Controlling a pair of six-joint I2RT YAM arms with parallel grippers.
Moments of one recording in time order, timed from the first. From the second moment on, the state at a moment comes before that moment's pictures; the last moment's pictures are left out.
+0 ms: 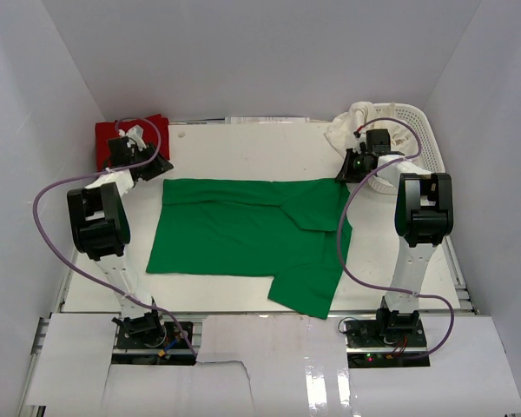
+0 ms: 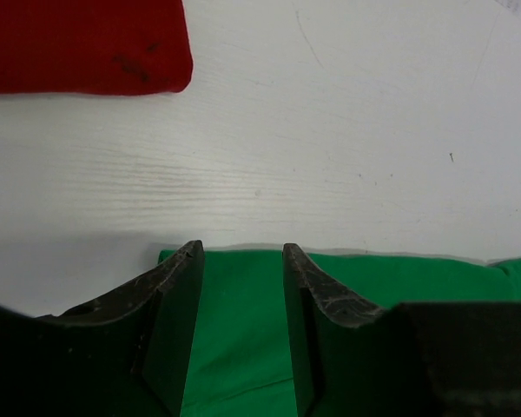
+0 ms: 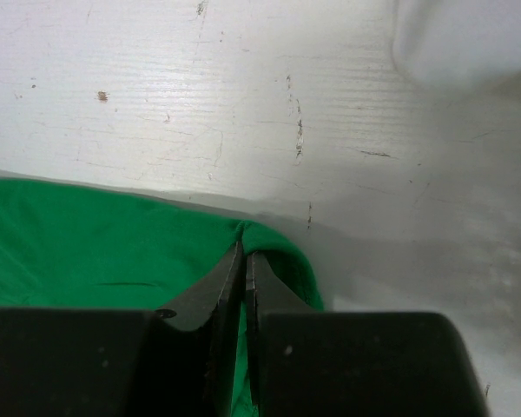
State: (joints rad) left arm 0.21 1.98 1.32 0.01 0.46 -0.31; right arm 0.05 2.07 1.44 -0.29 -0.38 0.20
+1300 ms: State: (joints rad) left arm 0.22 2.14 1.40 -0.10 0.54 -0.30; right arm 0.05 2.07 1.44 -0.29 -0.39 0.20
